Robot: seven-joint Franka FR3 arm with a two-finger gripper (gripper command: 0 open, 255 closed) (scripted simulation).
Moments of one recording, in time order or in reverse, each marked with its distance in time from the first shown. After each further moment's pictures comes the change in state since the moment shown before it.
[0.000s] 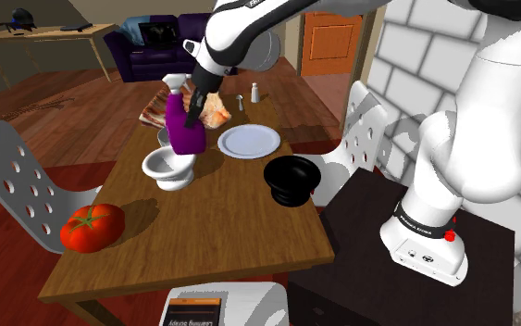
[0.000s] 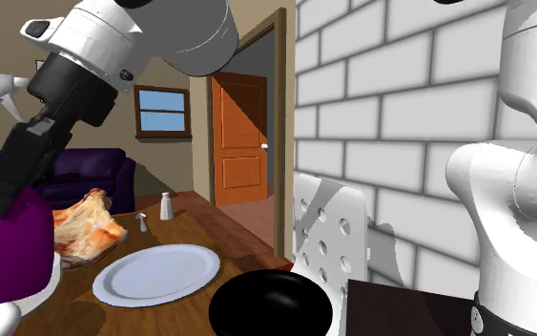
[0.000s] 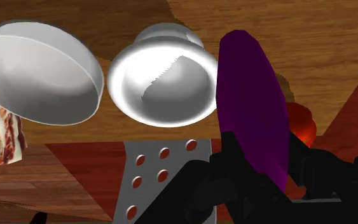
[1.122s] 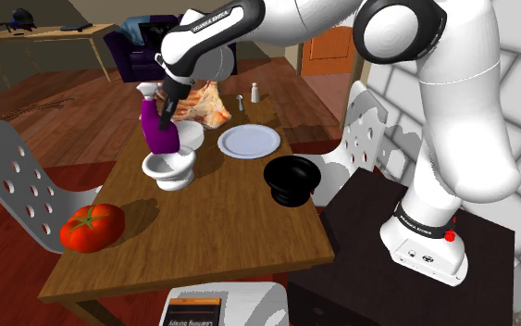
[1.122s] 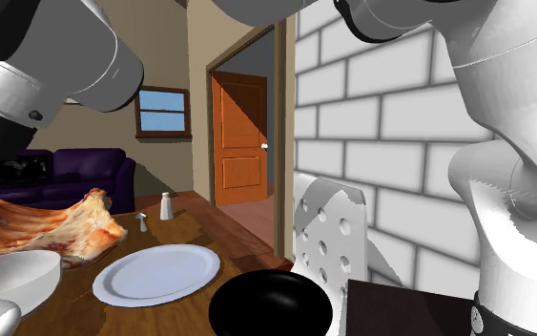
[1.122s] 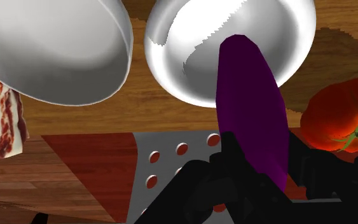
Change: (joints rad) arm -0.082 0.425 0.011 0.488 0.086 -0.096 -0.065
